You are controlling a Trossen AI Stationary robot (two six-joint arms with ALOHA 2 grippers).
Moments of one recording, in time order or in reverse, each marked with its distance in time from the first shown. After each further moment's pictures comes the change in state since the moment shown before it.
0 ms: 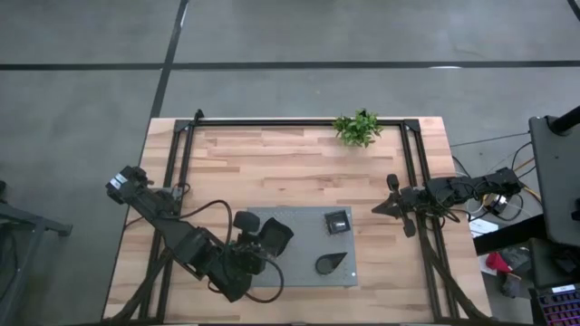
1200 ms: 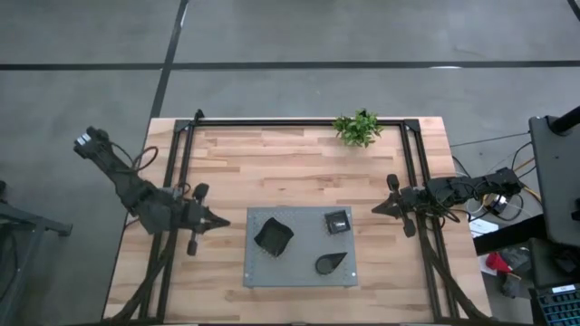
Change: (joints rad) left arm -0.075 -0.962 -1.060 0.775 -0.017 -0.016; right arm 0.000 0.000 0.000 0.000 0.000 0.000
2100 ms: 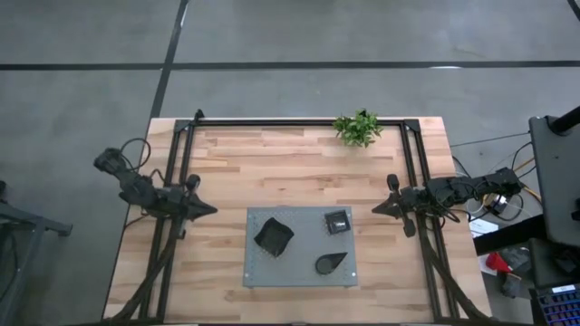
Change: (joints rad) left arm 0.089 -0.668 -0.482 0.145 0.124 0.135; right arm 0.000 0.000 0.000 0.000 0.000 0.000
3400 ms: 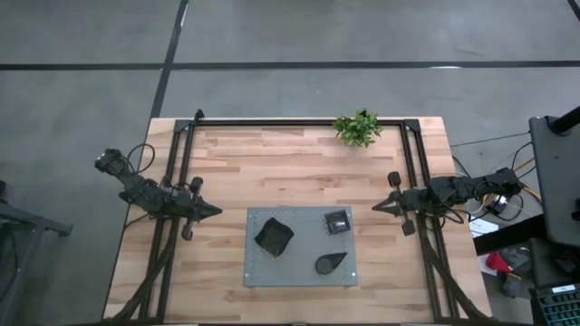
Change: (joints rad) left arm 0.003 -0.048 -0.091 -0.017 -0.053 -0.023; right arm -0.002 -0.003 0.000 0.042 0.021 -0.179
